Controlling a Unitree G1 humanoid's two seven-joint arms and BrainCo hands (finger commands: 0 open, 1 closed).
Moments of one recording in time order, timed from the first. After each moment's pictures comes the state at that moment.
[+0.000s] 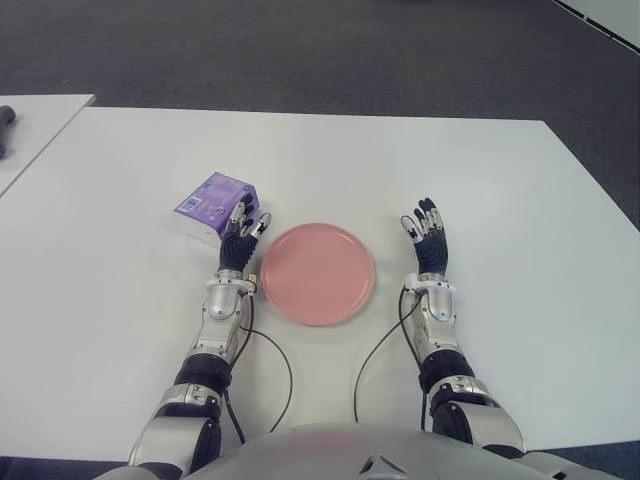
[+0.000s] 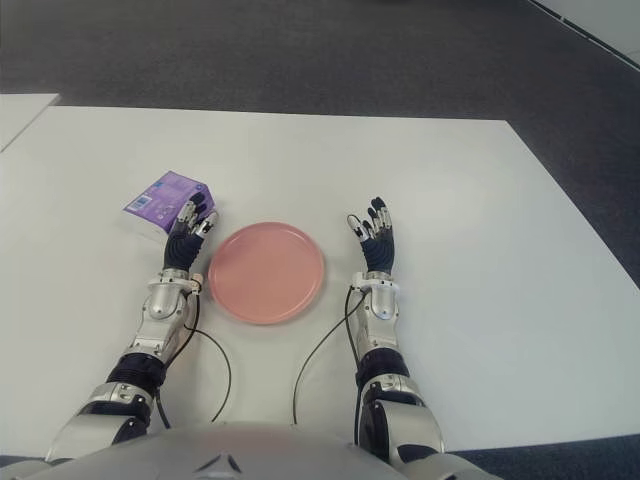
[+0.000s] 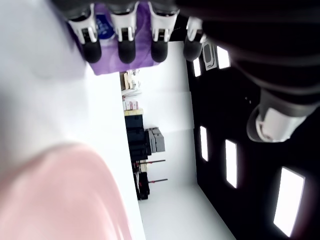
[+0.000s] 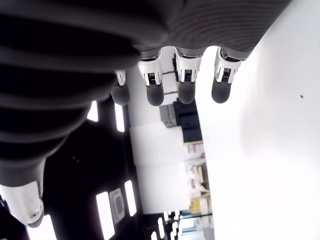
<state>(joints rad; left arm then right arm) -0.18 0.06 0.06 0.67 0.06 -0.55 0.11 -0.23 0.04 -0.19 0.74 0.08 -0.61 -0.01</state>
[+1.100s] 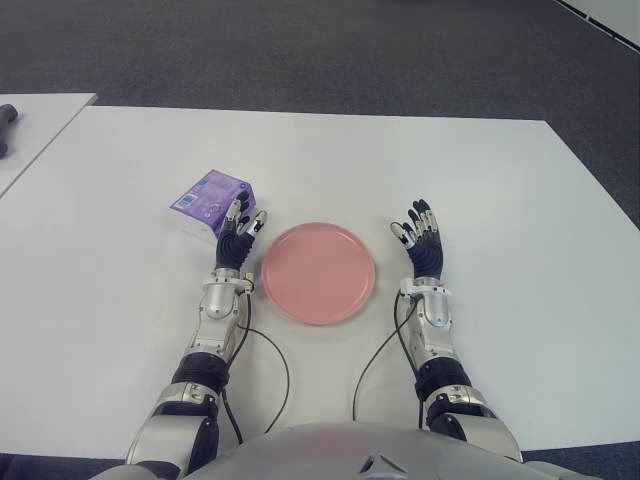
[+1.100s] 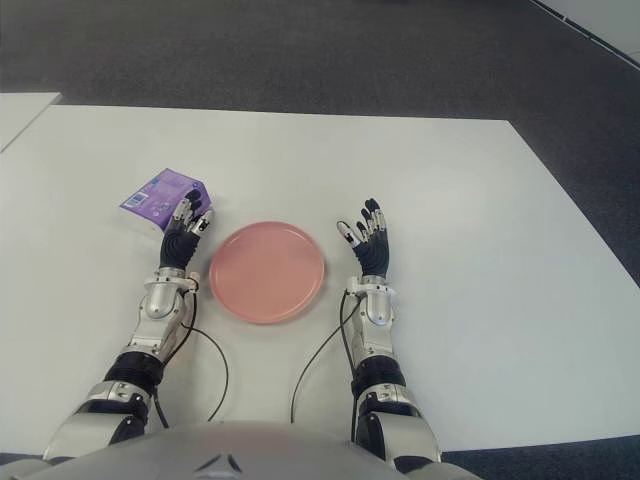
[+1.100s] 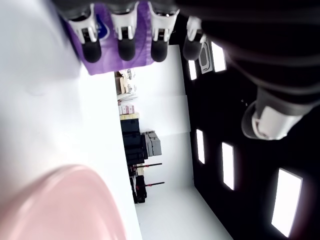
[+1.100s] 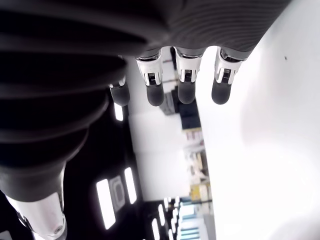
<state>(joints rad) -0.18 0.07 0.06 0.67 0.06 -0.57 0.11 -0.22 0.05 -0.18 0.73 0.10 -0.60 0.02</state>
